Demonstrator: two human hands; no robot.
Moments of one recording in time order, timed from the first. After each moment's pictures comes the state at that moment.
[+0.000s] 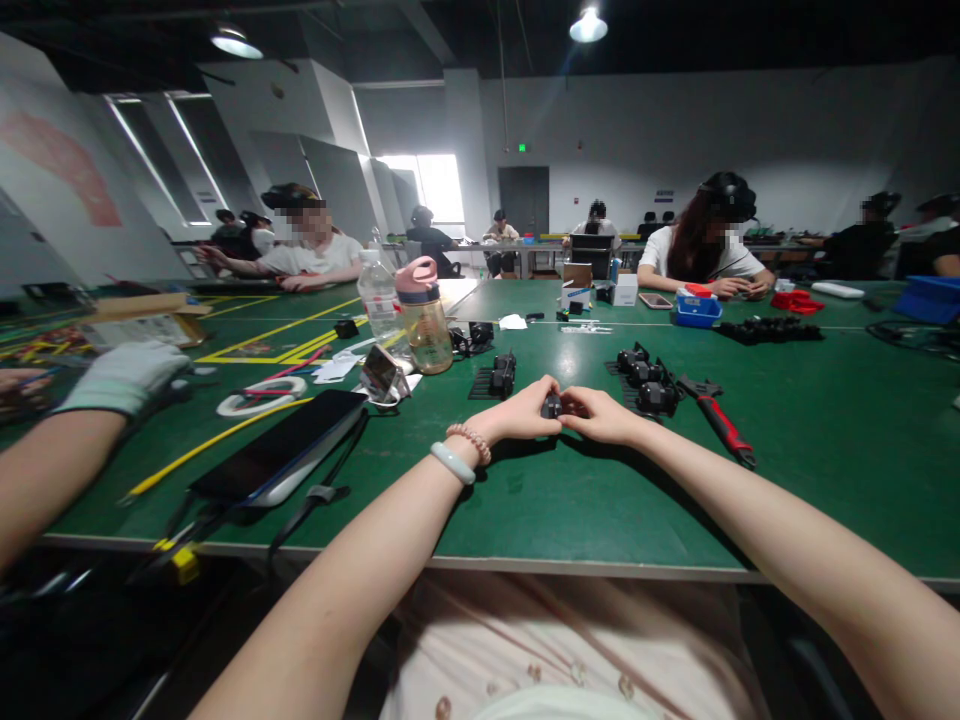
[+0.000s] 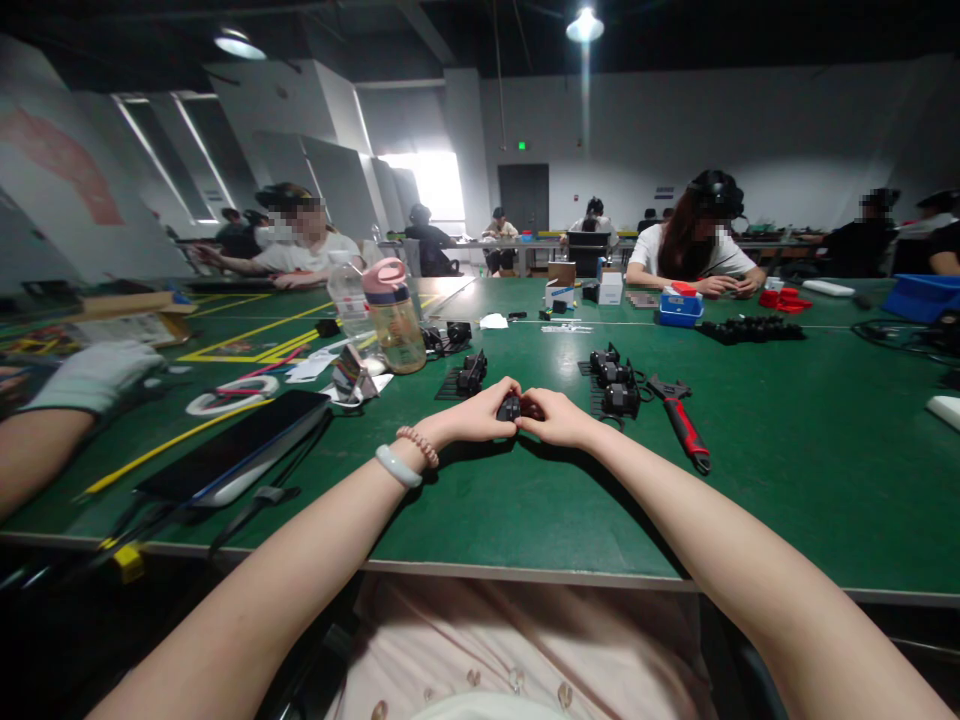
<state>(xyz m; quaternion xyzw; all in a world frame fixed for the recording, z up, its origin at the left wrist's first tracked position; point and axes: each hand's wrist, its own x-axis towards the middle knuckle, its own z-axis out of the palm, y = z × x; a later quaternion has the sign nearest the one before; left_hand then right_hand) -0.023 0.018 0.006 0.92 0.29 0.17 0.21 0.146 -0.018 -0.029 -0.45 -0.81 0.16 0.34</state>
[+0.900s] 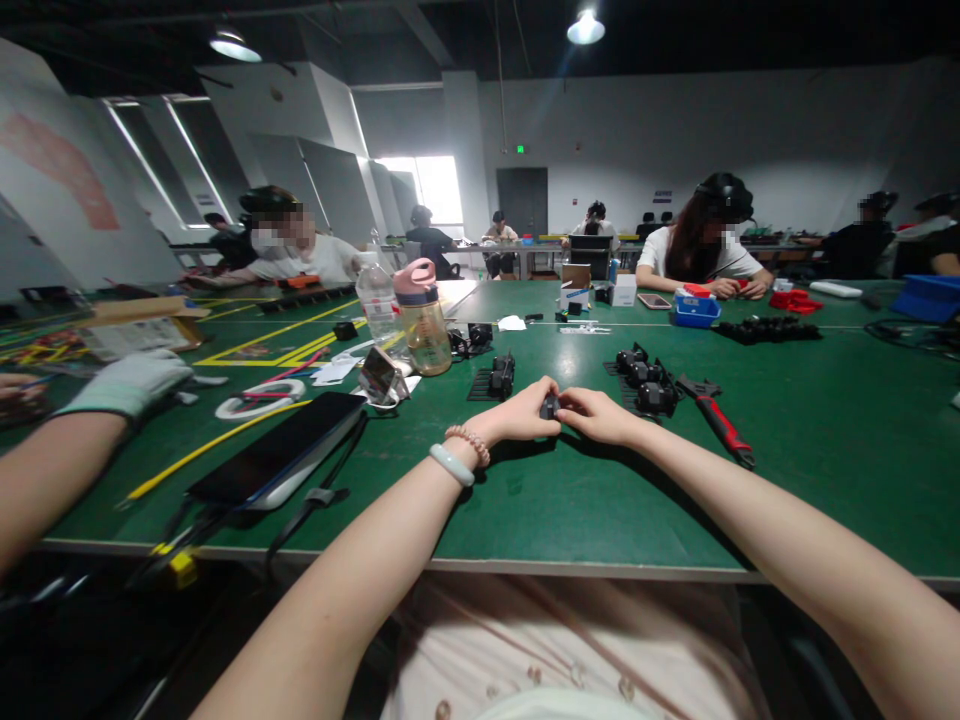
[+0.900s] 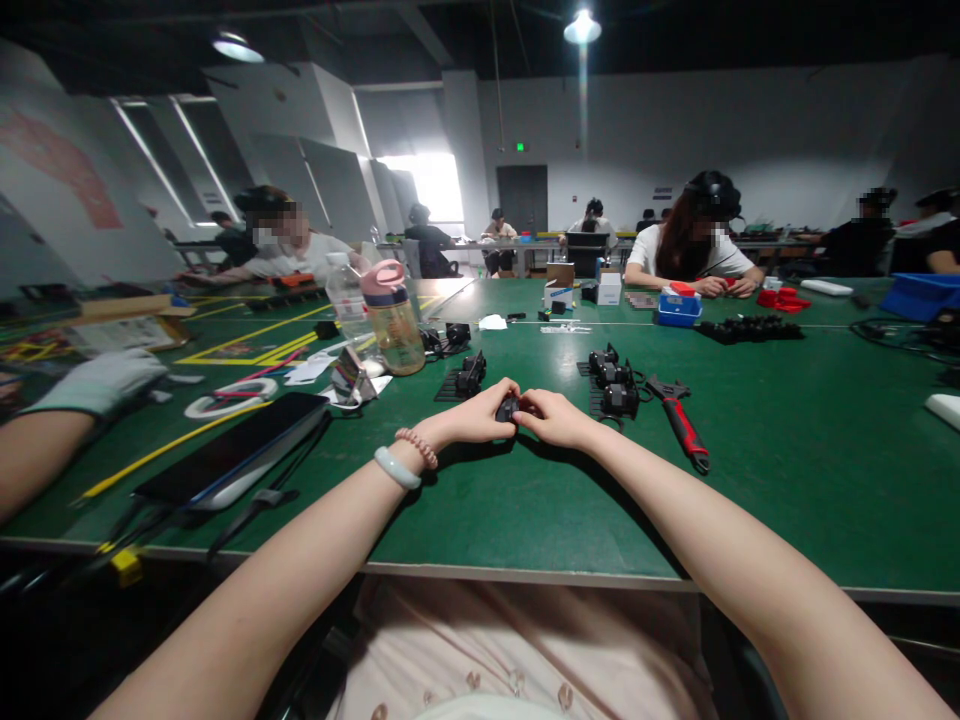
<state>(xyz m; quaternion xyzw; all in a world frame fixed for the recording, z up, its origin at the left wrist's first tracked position) -0.023 0.020 0.004 0.92 0.29 0.16 0.21 0.144 -0.020 -0.024 -0.46 -0.82 0.13 0.32</state>
